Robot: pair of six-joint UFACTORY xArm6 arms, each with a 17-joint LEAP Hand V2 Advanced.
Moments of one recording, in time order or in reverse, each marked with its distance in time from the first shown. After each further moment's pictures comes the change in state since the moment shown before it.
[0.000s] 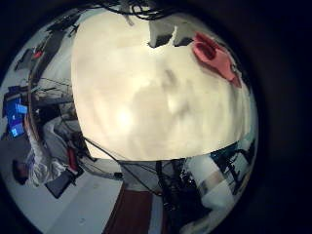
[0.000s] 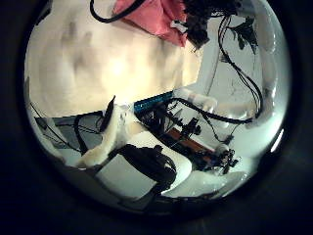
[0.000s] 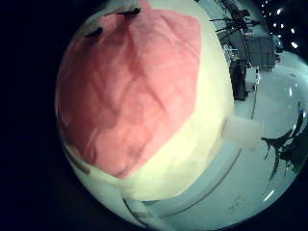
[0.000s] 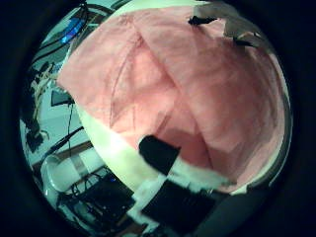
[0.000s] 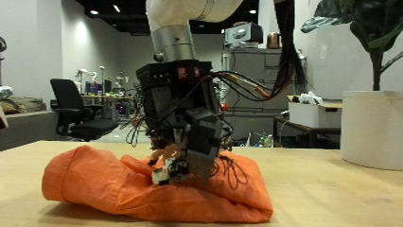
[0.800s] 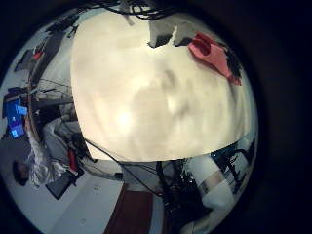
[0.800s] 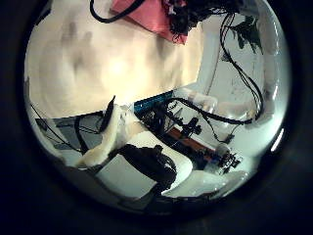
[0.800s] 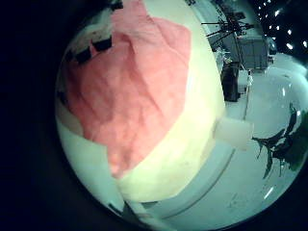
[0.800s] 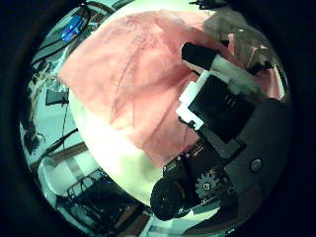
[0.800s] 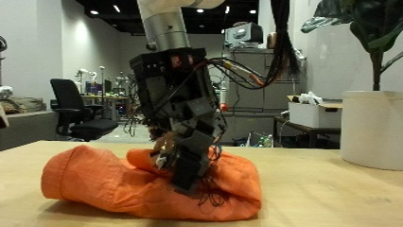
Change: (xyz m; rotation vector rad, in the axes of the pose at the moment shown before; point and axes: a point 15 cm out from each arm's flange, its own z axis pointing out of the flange) left arm -0.001 0.001 0.002 -0.007 0.002 0.009; right arm 0.012 -0.008 -0.049 0.090 0.074 0.019
